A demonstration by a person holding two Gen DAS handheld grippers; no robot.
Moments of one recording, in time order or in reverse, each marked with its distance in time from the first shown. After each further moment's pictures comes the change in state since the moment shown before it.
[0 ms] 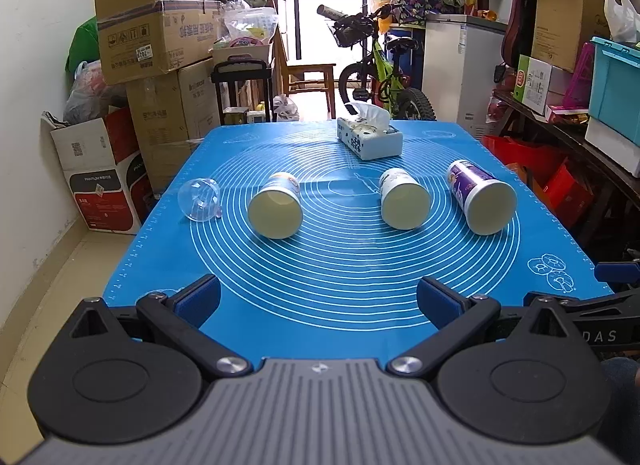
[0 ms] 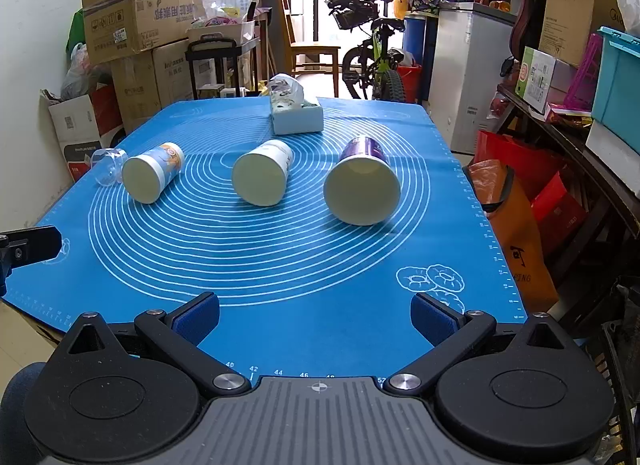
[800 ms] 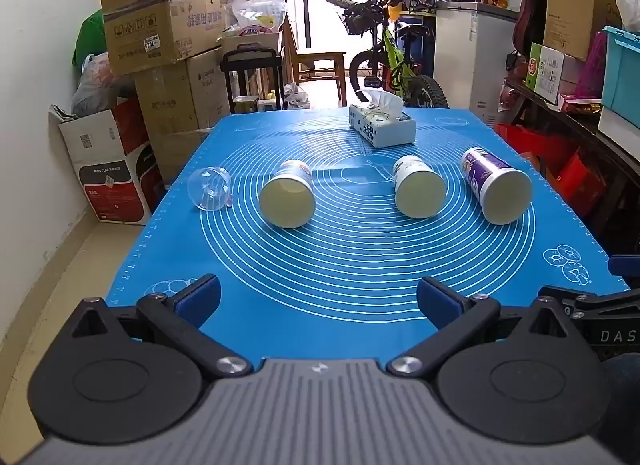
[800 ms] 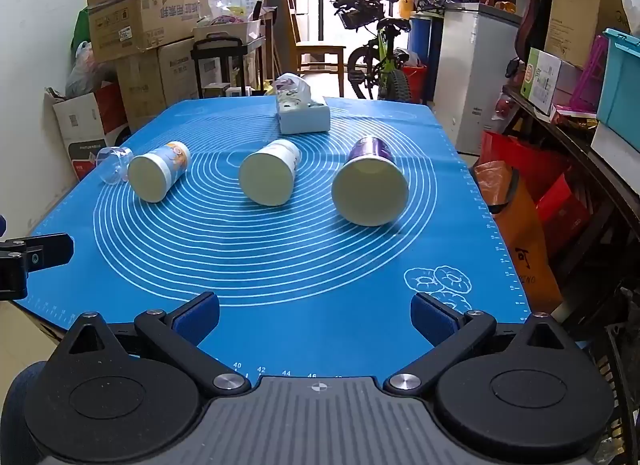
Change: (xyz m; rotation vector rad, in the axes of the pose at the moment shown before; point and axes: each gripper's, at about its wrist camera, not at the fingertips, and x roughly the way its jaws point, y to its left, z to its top) left arm 0.008 0.004 -0.001 0.002 0.036 0.036; right arm 0.002 0.004 0.000 -0.012 0.004 0.009
